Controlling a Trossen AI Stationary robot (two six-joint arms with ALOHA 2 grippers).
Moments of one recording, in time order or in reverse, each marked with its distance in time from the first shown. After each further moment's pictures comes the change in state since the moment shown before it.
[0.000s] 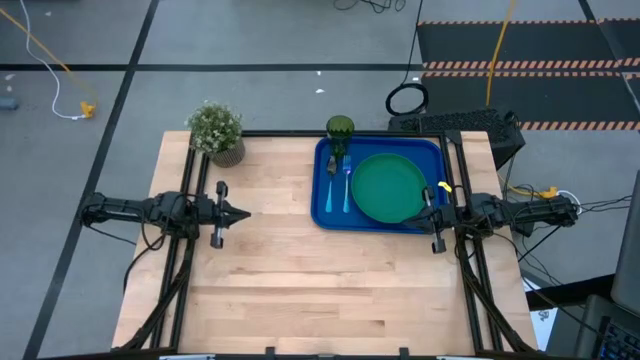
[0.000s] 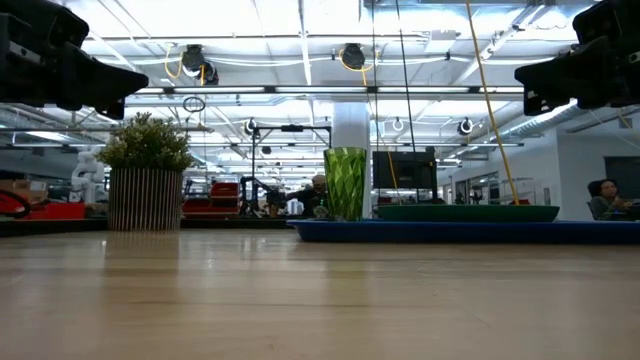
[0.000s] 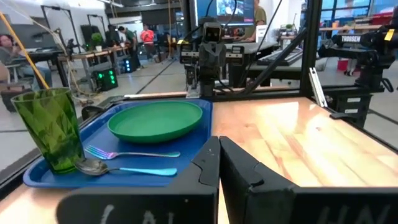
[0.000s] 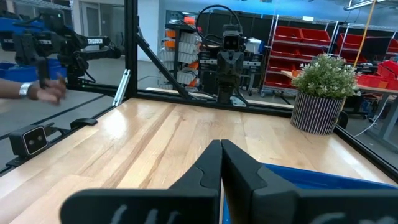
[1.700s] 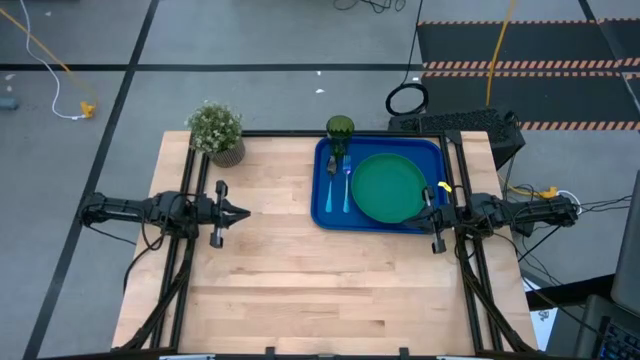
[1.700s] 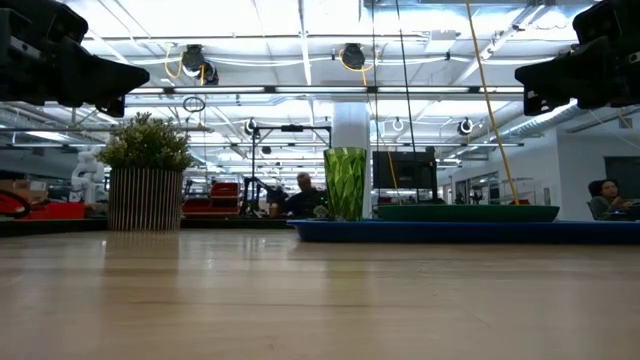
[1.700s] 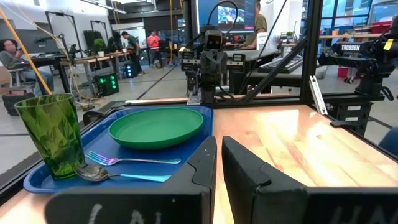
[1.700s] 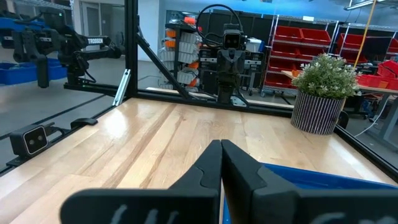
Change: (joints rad) left arm 0.000 0.000 -0.002 0.043 -0.004 -0.003; right arm 0.000 0.000 0.000 -0.002 0.000 0.000
